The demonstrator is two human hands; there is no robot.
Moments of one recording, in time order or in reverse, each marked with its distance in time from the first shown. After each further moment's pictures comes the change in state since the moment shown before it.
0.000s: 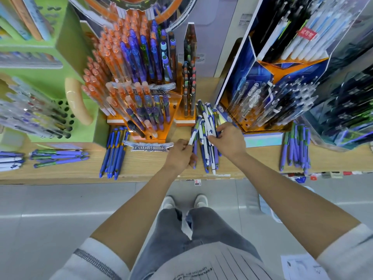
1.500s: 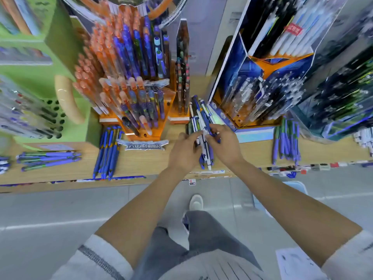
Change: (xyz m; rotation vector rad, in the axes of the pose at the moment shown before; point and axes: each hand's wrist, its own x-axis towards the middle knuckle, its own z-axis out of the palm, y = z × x) left_hand -0.006 0.000 0.013 0.640 0.058 0.442; right_hand -0.034 0.004 0.000 0.131 0.054 -0.160
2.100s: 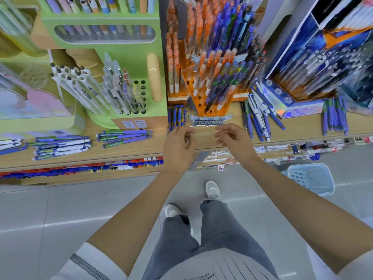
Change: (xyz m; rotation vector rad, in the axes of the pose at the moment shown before) left_hand -0.103 -0.151 -0.124 -0.161 0.304 0.099; right_hand -0.087 -0.126 0.113 0.527 -0.025 0.211
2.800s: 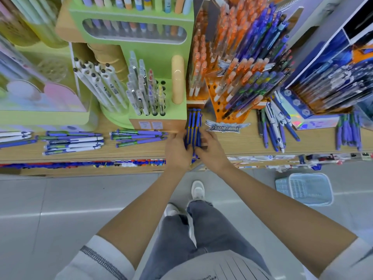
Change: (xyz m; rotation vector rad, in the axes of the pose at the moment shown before) left_hand 0.024 -0.042 -0.011 0.095 -0.091 -0.262; right_hand 0.002 -0.020 0.103 -0.298 -0.177 -0.059
